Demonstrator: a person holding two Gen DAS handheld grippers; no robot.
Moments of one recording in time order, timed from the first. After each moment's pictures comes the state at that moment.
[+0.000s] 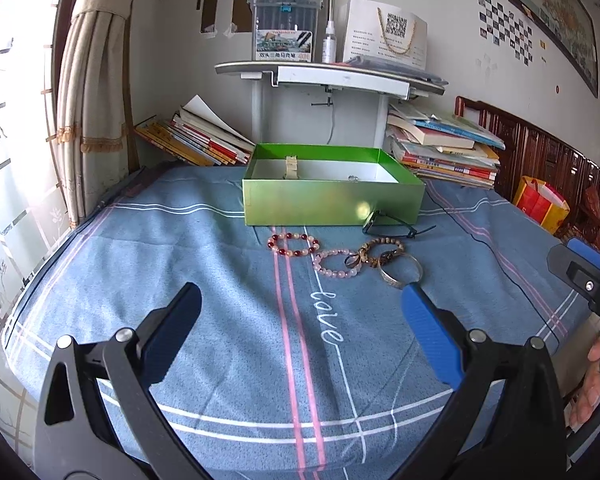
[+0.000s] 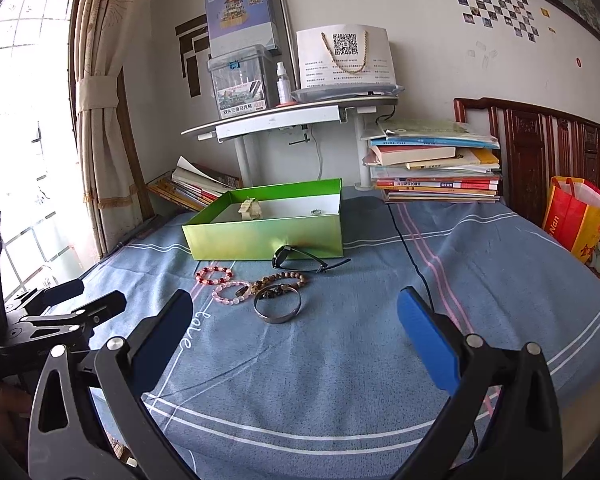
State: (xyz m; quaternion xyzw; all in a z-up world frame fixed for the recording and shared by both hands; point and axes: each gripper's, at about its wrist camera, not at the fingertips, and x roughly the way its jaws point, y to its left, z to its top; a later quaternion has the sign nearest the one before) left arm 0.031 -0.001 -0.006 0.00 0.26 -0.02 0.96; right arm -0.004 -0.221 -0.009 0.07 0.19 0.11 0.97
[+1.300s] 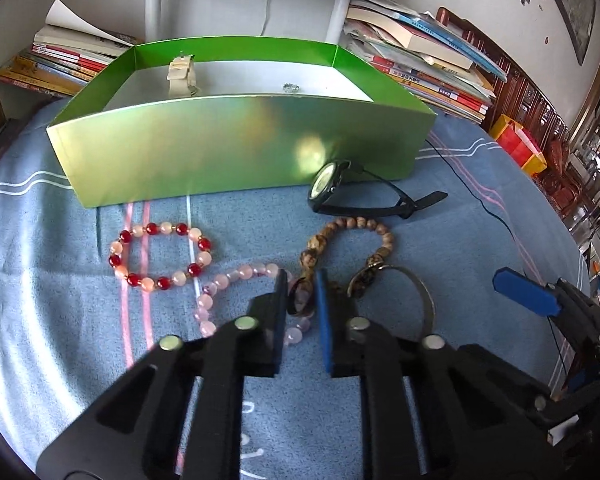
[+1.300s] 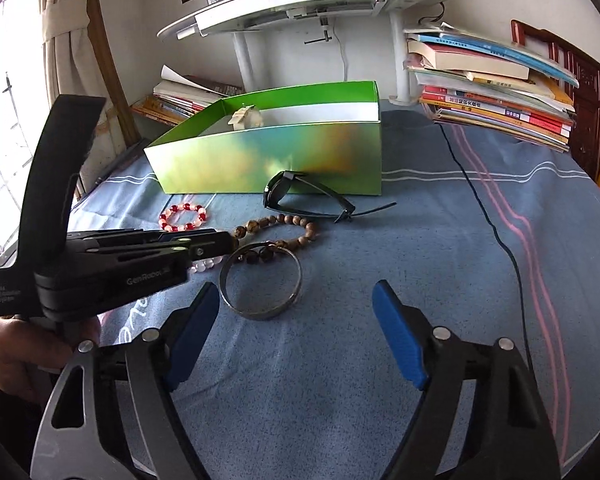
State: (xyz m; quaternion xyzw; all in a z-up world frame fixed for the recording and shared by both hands) left arm 0.215 -0.059 -0.078 -0.03 0.43 -0.15 0.89; right arm 0.129 -0.197 -0.069 0.04 0.34 0.16 0.93
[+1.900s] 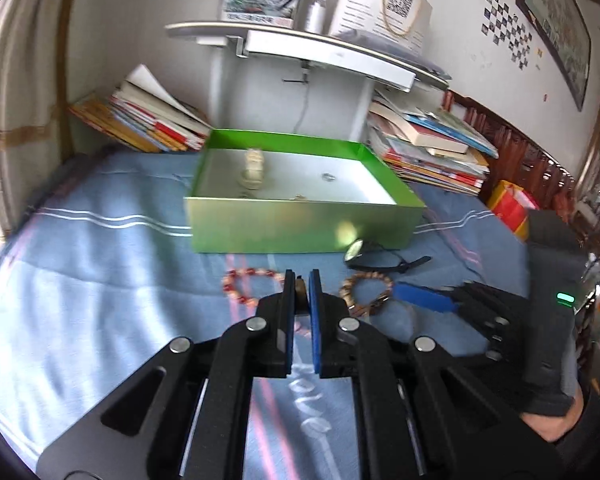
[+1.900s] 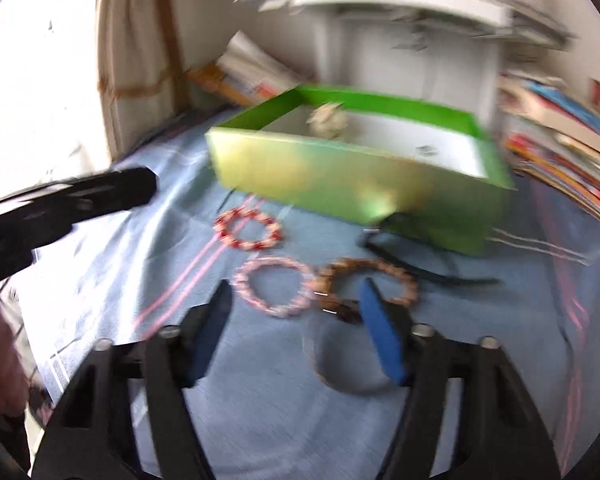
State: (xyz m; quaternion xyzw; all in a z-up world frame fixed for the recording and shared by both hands) left arm 0.135 0.006 0.001 -0.05 0.32 -0.10 0.94; right arm 0.169 -0.114 -0.056 -0.05 0.35 0.25 0.90
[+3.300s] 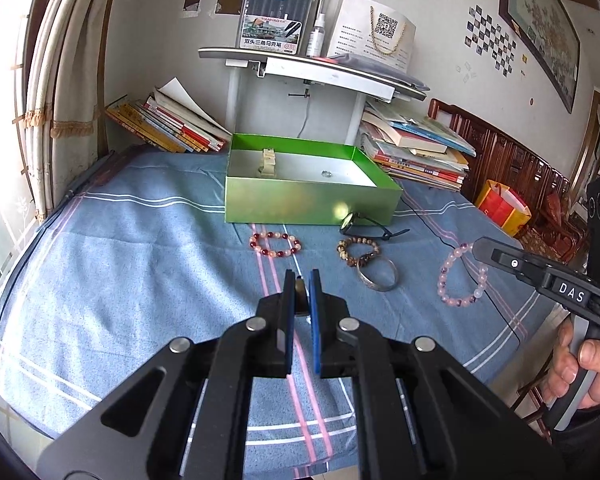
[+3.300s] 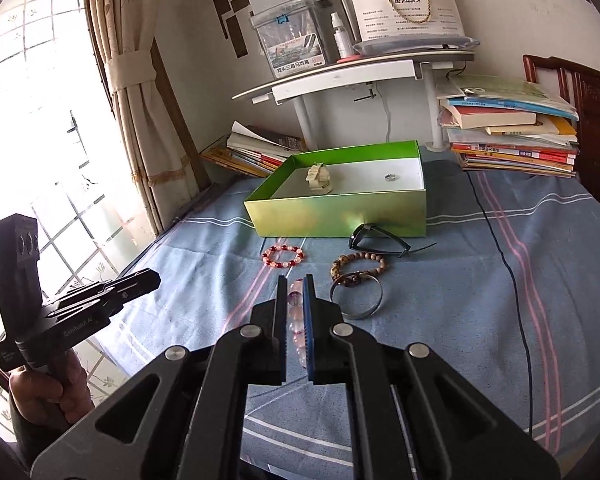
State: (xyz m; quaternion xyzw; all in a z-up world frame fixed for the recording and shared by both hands) left arm 0.038 0.038 0.019 -0.05 0.30 -0.11 0.95; right arm 0.045 -0.187 0.008 0.09 0.27 0.23 0.93
